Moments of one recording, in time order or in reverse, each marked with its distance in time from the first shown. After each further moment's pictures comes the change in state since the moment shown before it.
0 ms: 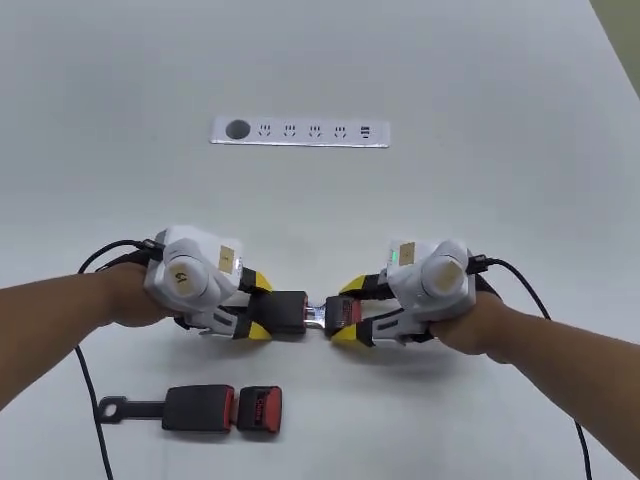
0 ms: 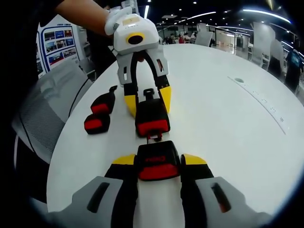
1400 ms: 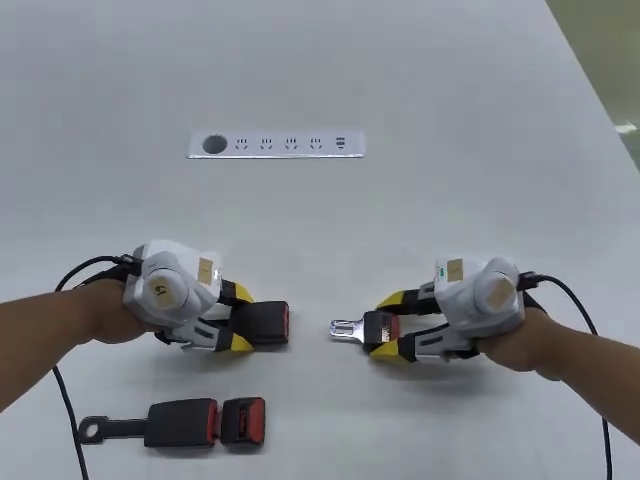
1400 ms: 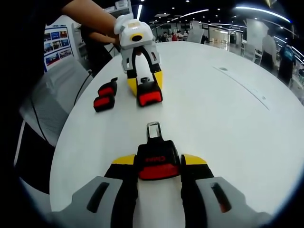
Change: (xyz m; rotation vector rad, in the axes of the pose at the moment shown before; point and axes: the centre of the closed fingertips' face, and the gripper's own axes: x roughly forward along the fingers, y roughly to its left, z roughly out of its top) left arm 0.001 -0.001 -0.003 -0.014 0.013 0.002; right arm -0.059 -0.002 -0.054 0.037 0.019 -0.047
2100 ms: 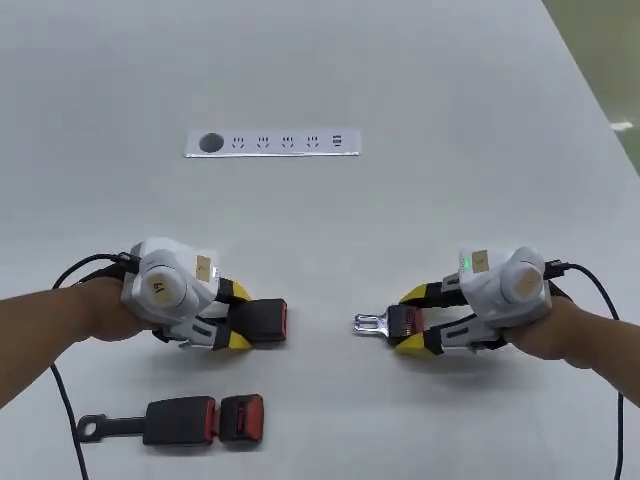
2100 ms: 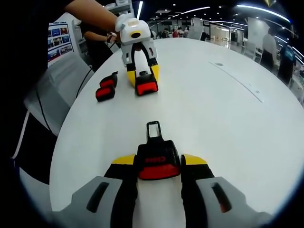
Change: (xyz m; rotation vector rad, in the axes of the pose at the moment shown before) left arm -0.001 0.000 0.001 -0.007 0.003 0.001; right arm -0.022 -0.005 -0.017 -0.014 0.037 0.000
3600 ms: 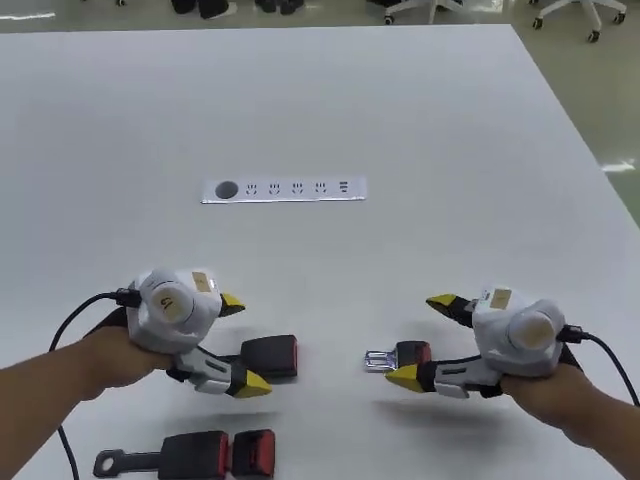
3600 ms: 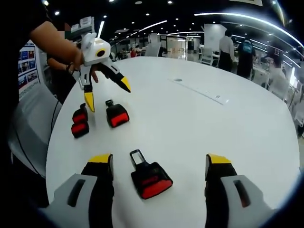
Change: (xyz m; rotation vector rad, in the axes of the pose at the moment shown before) left arm -0.034 0.013 0.018 -0.347 -0.094 0.197; right arm -0.030 -0.026 0.032 0.217 -0.196 -0.385
